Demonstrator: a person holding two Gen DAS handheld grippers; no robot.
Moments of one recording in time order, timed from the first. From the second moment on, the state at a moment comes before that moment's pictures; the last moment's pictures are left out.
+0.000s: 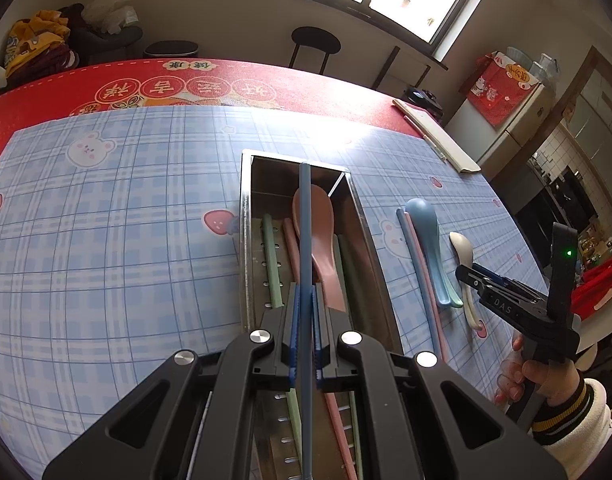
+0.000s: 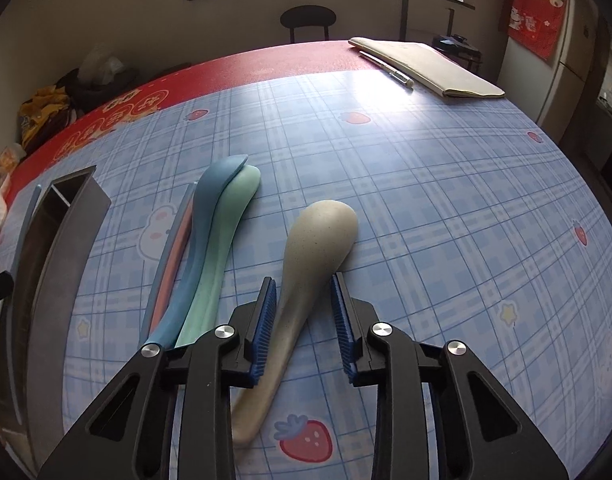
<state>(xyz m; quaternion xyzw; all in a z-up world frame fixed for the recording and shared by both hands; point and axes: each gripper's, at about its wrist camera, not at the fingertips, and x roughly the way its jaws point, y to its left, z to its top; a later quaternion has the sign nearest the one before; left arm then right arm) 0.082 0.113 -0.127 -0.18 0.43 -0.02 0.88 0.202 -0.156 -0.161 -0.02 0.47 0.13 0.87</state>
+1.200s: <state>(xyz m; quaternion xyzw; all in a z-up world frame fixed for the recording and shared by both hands) 0.089 0.107 -0.137 -0.16 0.46 0.00 0.87 0.171 -0.161 -0.147 0.01 0.42 0.20 0.88</state>
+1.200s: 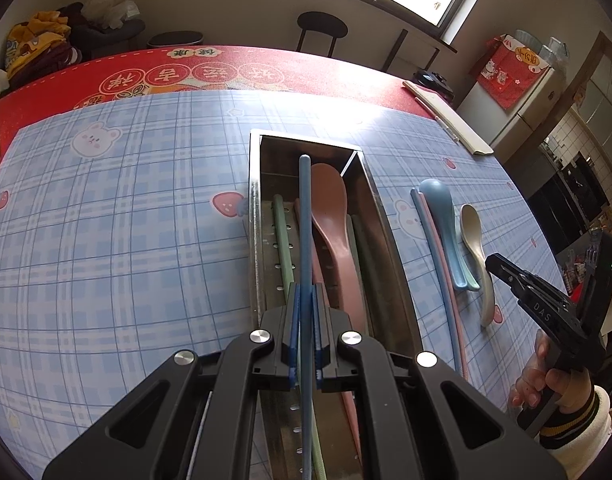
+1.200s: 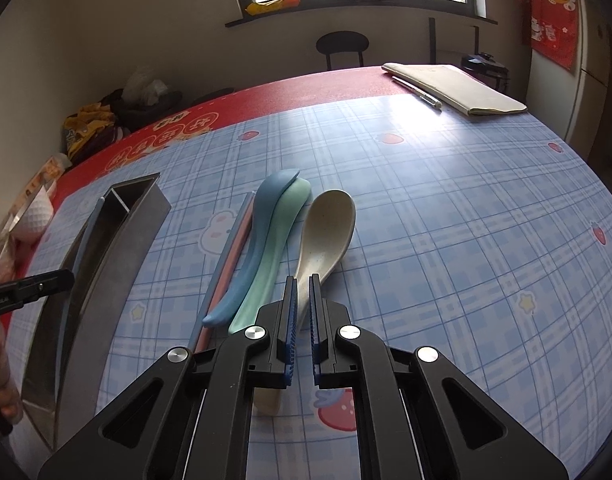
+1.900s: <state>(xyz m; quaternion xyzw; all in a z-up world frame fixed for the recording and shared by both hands) 0.087 0.104 -0.136 -0.15 0.46 0.00 0.87 0.183 -0.168 -0.165 0.09 0.47 0.21 0.85</state>
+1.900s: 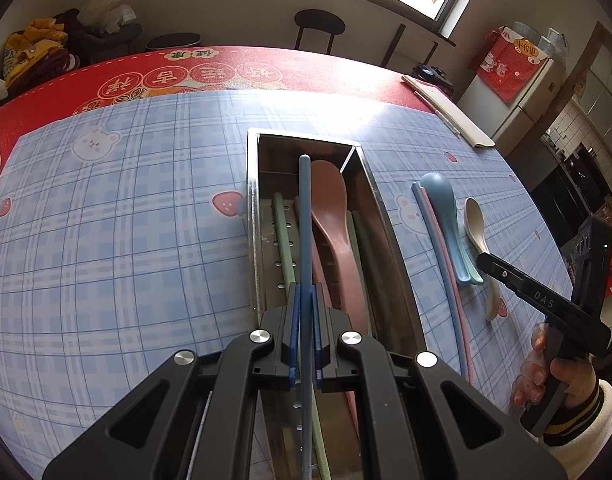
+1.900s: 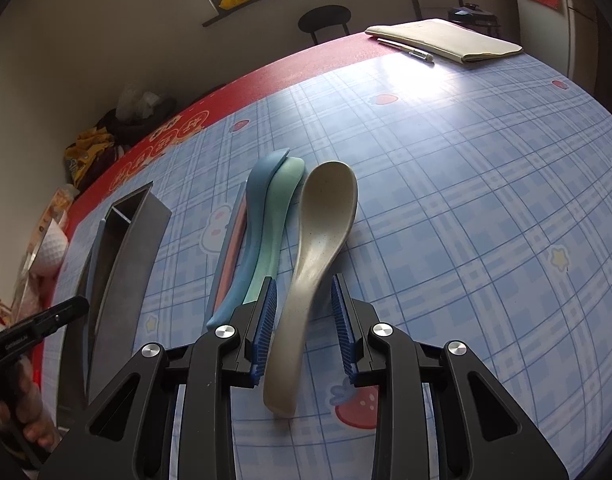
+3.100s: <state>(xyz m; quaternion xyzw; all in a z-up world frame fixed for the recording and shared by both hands) 0.040 0.139 -0.098 -0.02 0.31 0.10 0.95 0.162 -0.125 -0.129 0.18 0.47 0.22 0.84</state>
